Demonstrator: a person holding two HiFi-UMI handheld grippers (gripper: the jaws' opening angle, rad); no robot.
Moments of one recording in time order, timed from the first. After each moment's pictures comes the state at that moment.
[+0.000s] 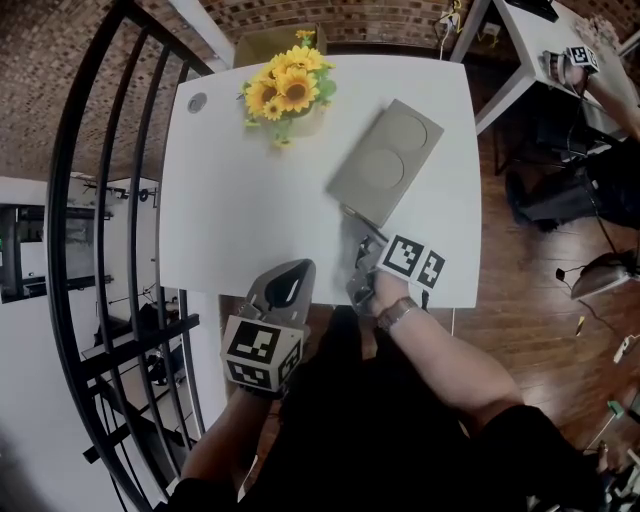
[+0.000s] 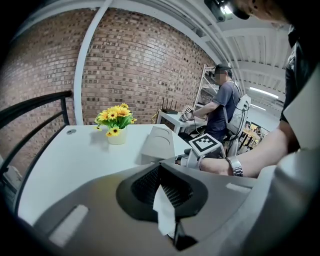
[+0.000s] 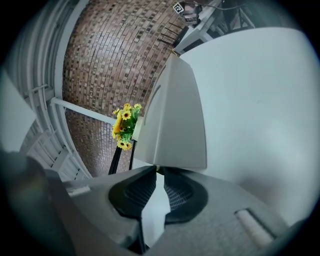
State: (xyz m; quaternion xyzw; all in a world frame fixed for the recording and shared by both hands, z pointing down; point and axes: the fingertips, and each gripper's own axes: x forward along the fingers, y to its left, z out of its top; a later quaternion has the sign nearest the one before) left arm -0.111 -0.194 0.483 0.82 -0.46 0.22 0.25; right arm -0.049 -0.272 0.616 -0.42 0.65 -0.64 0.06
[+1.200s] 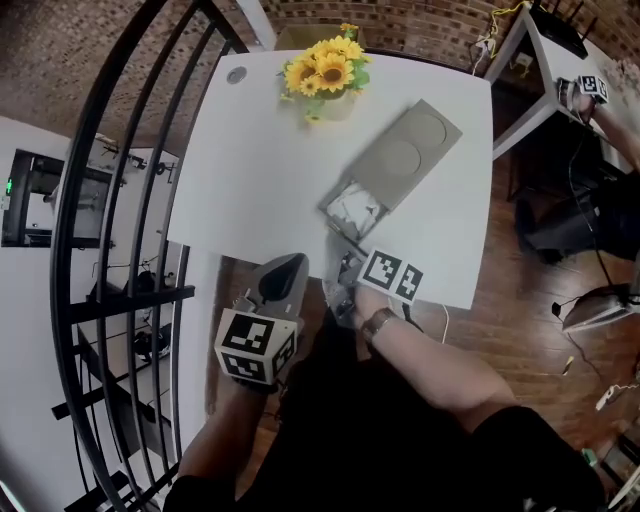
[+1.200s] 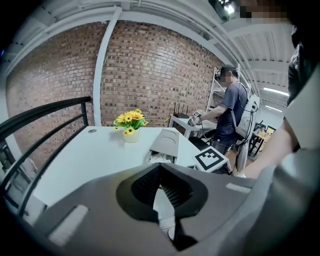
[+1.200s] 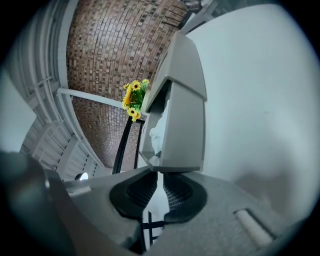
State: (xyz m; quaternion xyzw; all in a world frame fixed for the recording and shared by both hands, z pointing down) left arm -0.127 -0.143 0.466 0.78 -0.55 0.20 0.24; right arm -0.100 -0.191 0.617 -0.34 0.68 -0.66 0.02
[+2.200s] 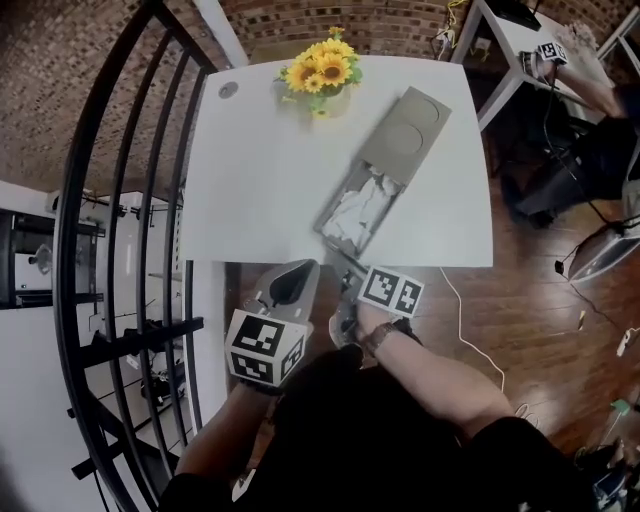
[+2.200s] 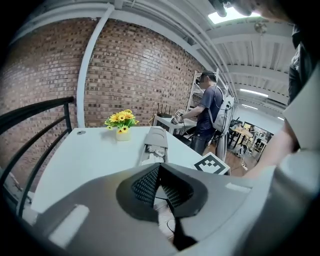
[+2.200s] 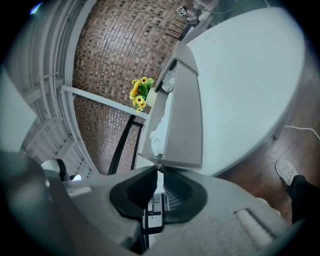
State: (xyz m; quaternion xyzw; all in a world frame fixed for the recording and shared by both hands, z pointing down) left arm -0.171 -0.095 0.466 0.84 -0.45 0.20 0.22; right arm -0.149 -0.118 0.621 -0.39 0.67 -0.63 0.05
